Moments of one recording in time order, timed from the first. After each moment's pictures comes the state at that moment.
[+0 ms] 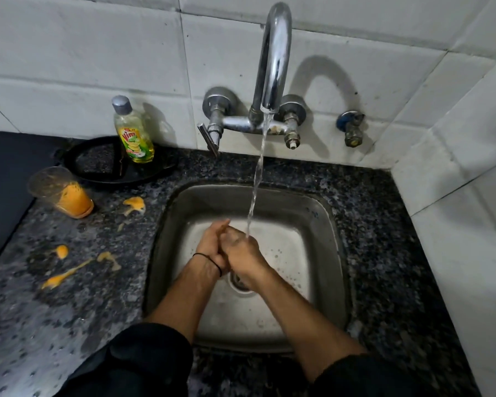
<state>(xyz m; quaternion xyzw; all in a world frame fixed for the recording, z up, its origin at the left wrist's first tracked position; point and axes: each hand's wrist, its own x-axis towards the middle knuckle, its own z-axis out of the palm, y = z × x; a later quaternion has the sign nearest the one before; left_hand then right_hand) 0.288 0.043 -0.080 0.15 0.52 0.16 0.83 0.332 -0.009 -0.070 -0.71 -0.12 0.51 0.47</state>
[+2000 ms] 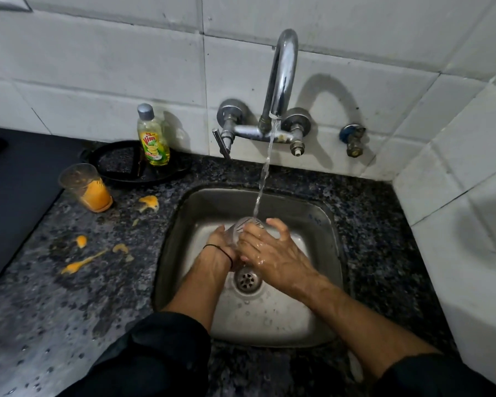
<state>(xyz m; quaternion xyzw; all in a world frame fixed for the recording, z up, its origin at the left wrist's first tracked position) 0.291 0.050 -0.098 0.13 0.47 0.18 0.85 0.388 -0.074 -0.039 -0.59 -0.79 -0.15 0.06</state>
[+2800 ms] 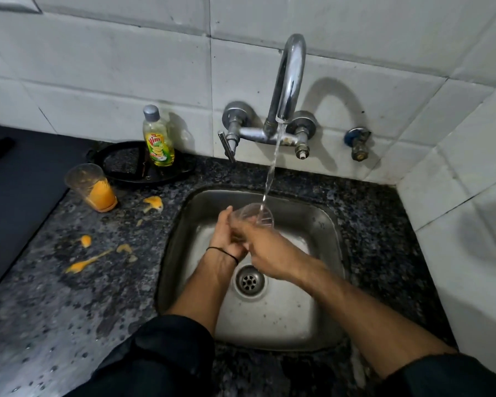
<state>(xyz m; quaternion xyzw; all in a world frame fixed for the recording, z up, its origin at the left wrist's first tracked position) 0.297 0.043 -0.058 0.11 0.38 0.27 0.88 0.367 -0.042 0.002 -0.69 -0.58 0.37 0.21</state>
